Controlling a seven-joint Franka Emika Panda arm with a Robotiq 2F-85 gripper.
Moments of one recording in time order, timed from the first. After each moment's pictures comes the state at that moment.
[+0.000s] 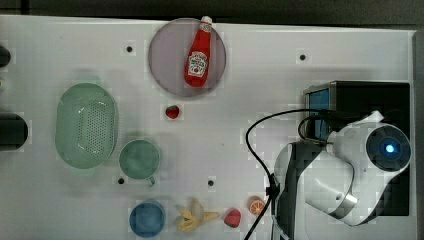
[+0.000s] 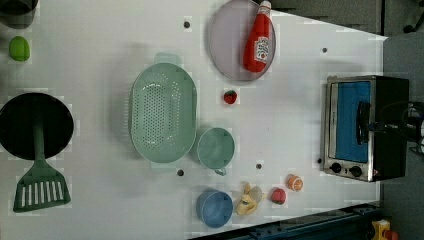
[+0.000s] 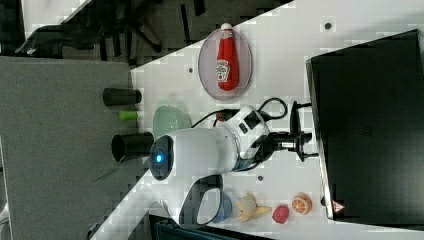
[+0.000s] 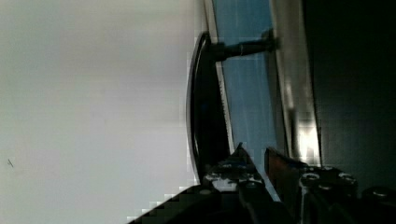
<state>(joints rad) -0.09 0.13 -0.42 -2.23 -0.08 0.81 -1.08</state>
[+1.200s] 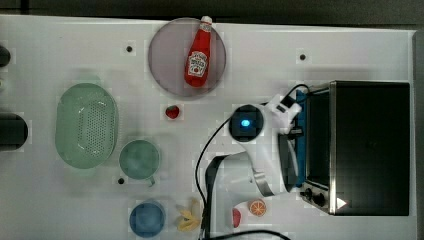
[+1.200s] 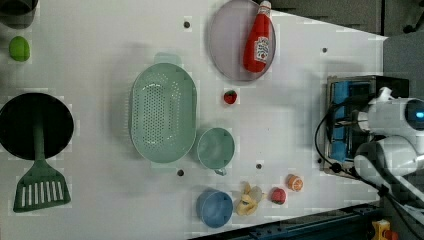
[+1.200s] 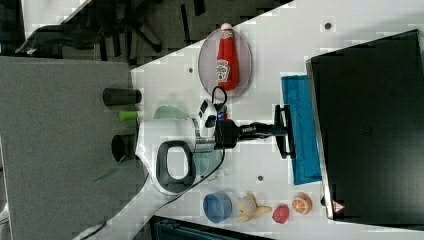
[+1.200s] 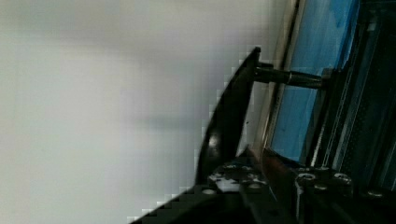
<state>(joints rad) 0.02 0.21 -0.23 -2.32 -0.67 0.86 -0.61</state>
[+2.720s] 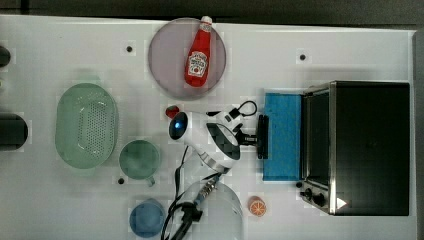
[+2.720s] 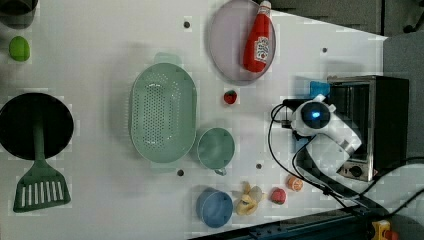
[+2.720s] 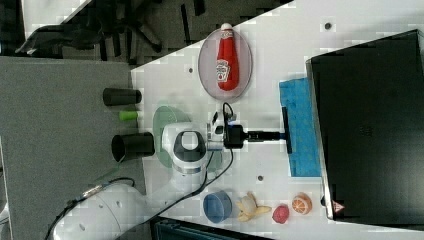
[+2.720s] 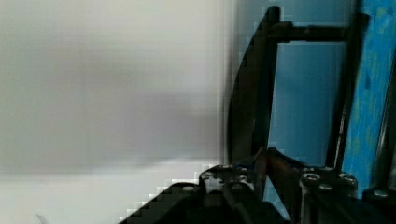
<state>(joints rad) 0.18 0.52 -0.18 -2.25 -0.88 0.82 0.07</state>
